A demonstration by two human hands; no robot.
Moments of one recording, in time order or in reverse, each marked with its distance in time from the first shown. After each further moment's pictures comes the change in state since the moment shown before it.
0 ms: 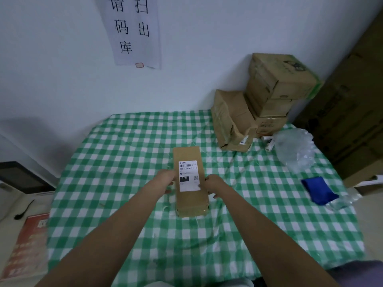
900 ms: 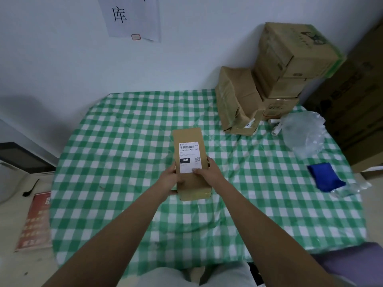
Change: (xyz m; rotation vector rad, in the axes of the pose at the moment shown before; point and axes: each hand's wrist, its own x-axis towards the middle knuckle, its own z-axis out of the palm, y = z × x) left_hand -0.008 -0.043 0.016 -0.145 -0.206 0.060; right_hand 0.025 0.021 0.030 0.503 0.095 -0.171
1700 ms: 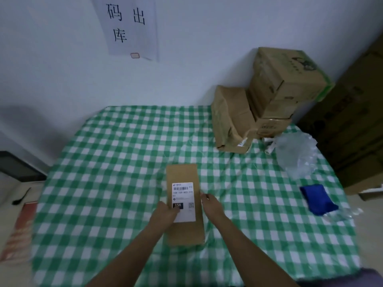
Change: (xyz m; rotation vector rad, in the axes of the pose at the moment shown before) left_hand -0.013 -0.030 0.036 0.325 0.219 -0.095; right_hand -0.006 0.043 -0.025 -0.280 0.024 0.131
